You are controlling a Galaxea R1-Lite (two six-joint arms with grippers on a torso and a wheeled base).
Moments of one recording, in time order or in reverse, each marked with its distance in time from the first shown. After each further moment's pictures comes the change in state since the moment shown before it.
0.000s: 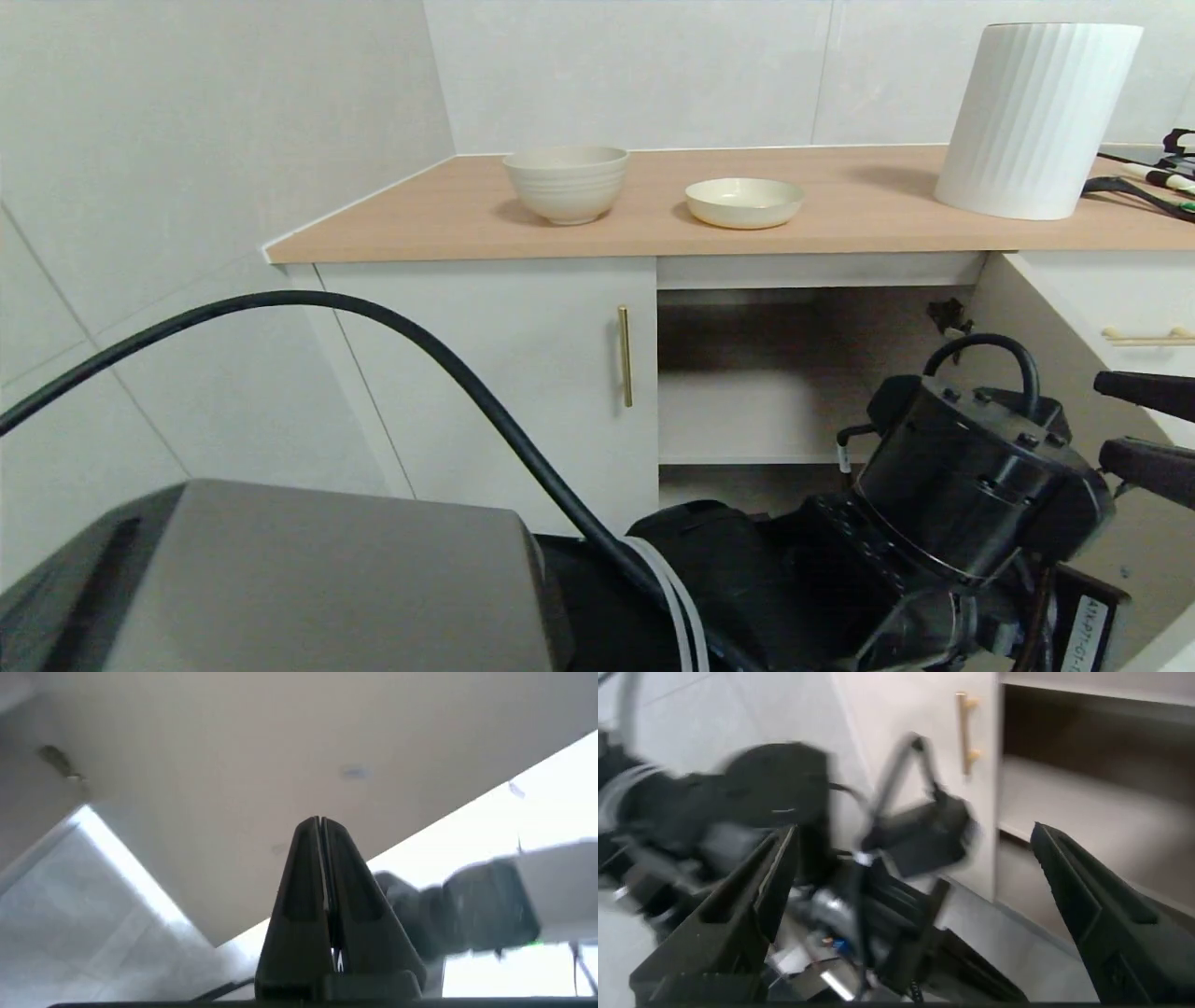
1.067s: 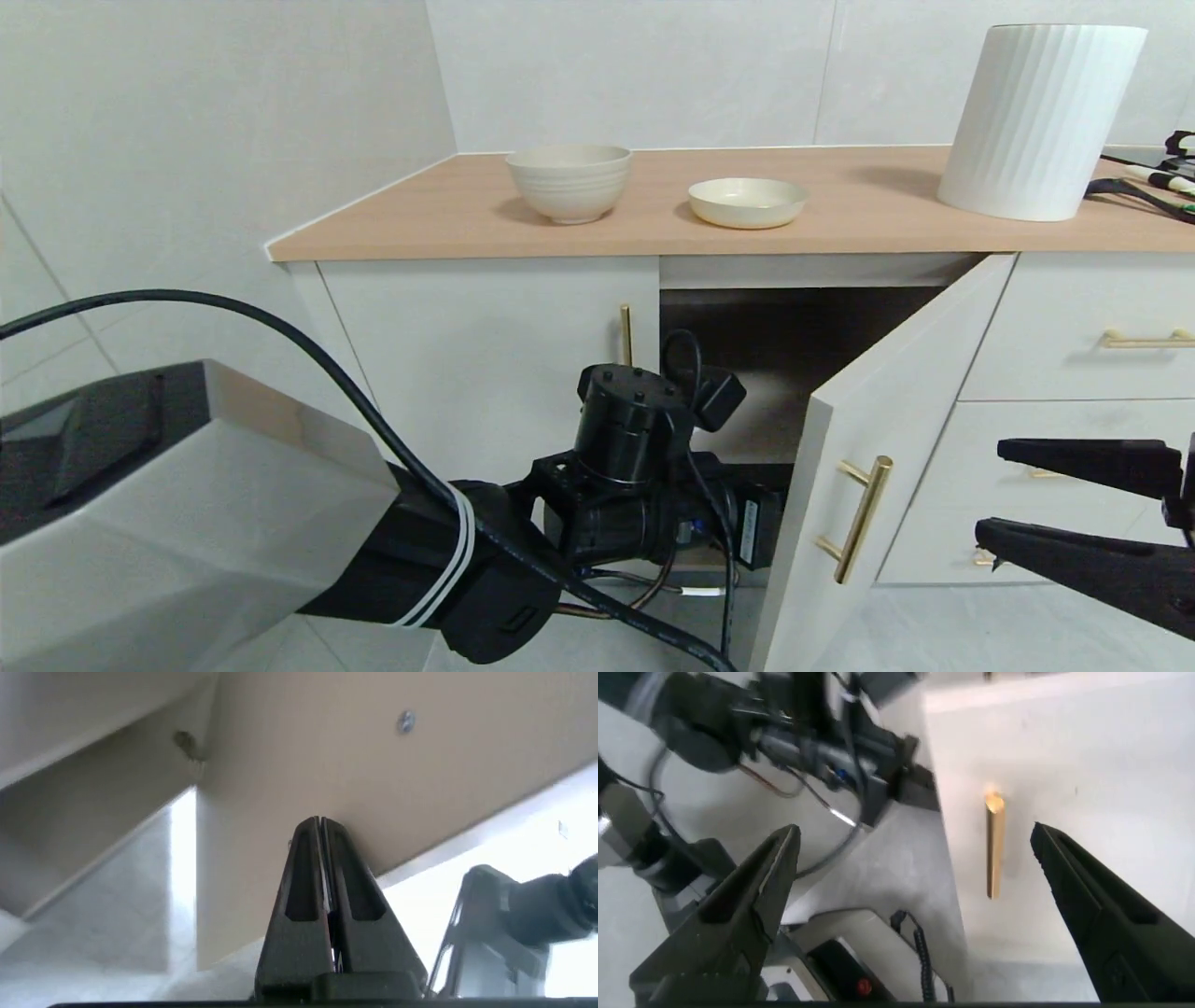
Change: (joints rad) left arm 0.316 -0.121 0.529 -0.417 -0.204 0.086; right arm 0.041 0.097 0.062 -0.003 0.019 -0.033
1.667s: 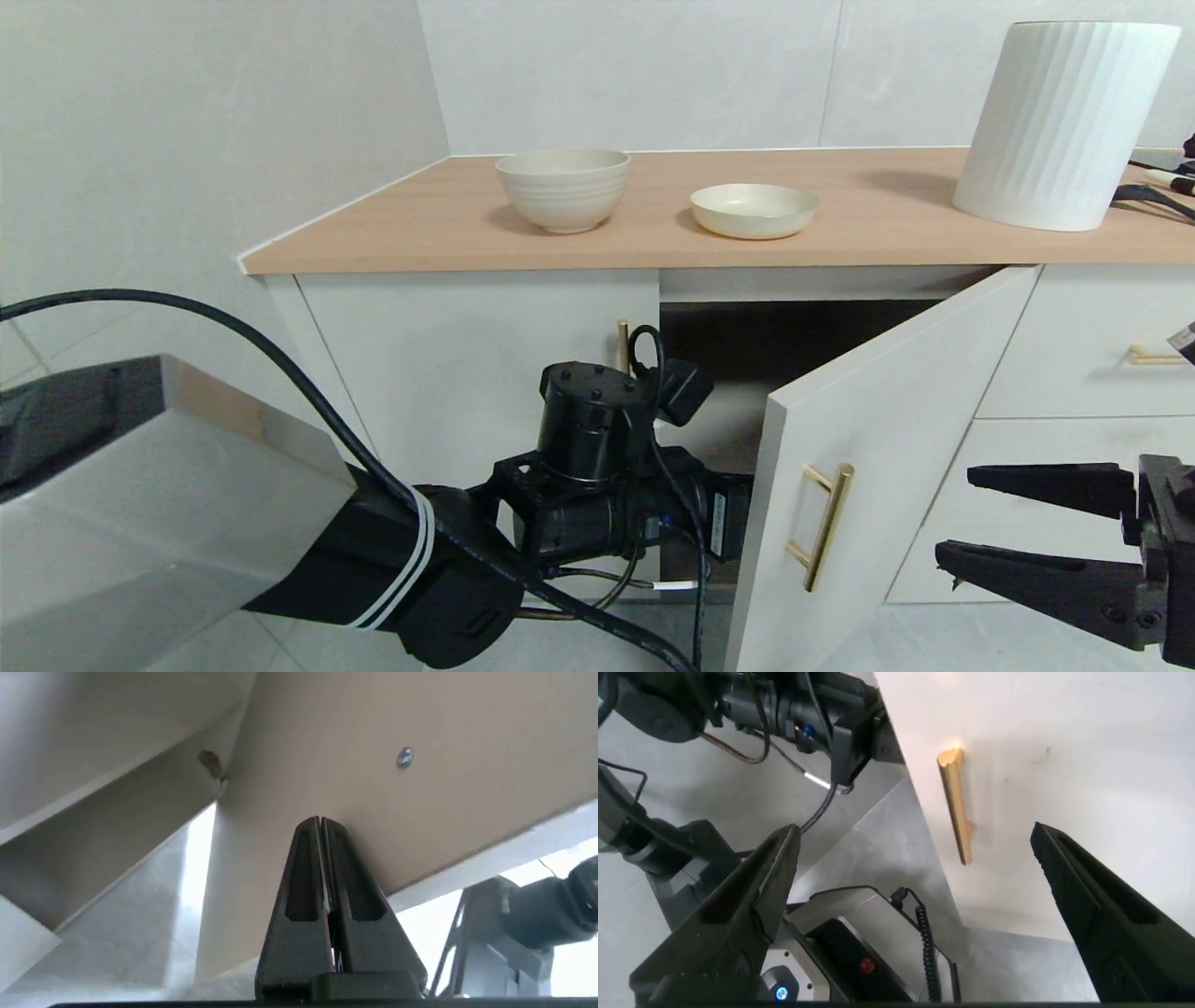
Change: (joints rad) left arm 0.043 -0.040 0.090 -0.082 -0.014 0.001; right arm 0.001 0.067 0.023 0.004 0.000 -0.003
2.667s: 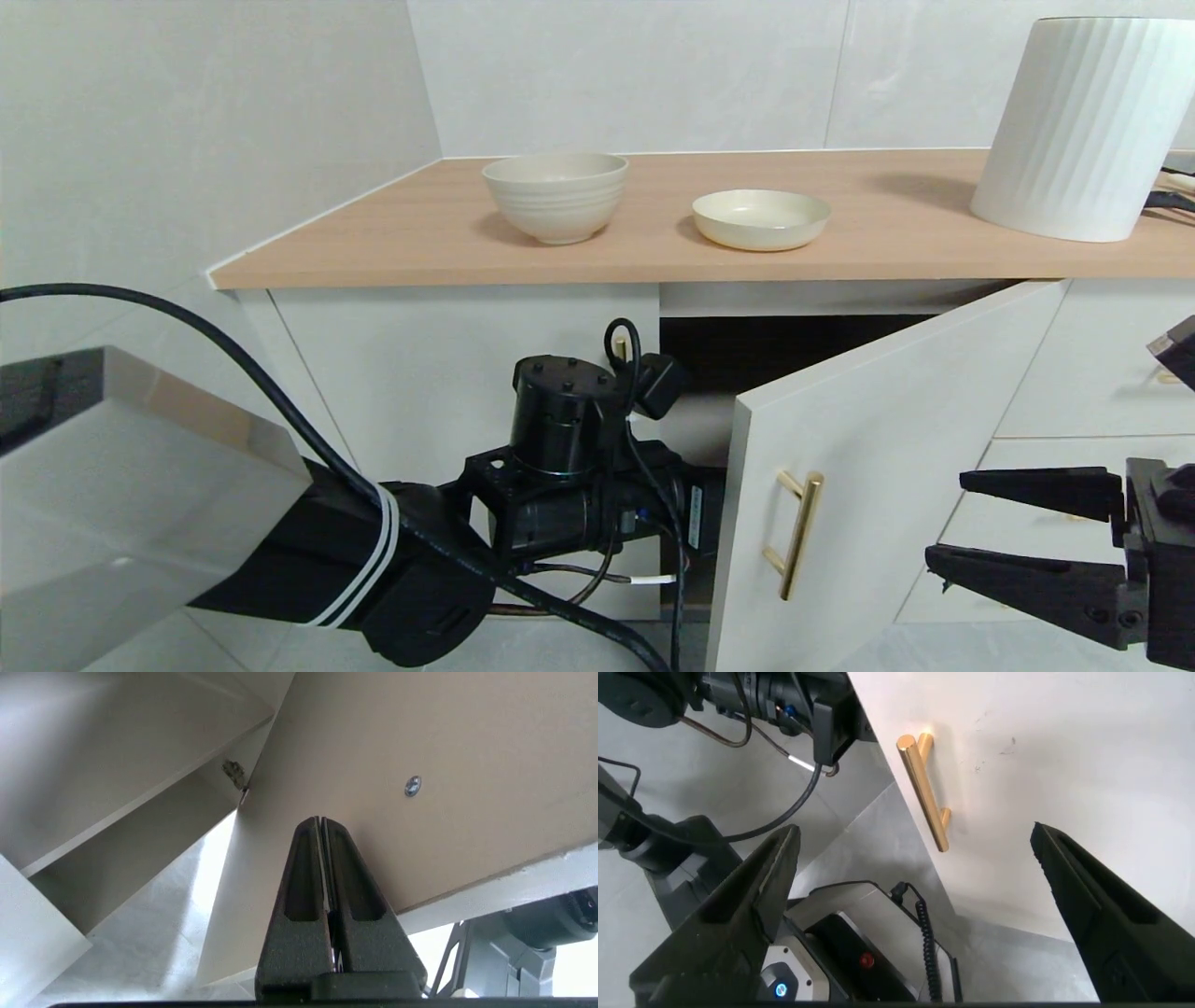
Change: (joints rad) left arm 0.032 -0.042 0.040 0.000 -0.006 0.000; right arm 0.000 0.019 0.001 0.001 0.001 -0.001
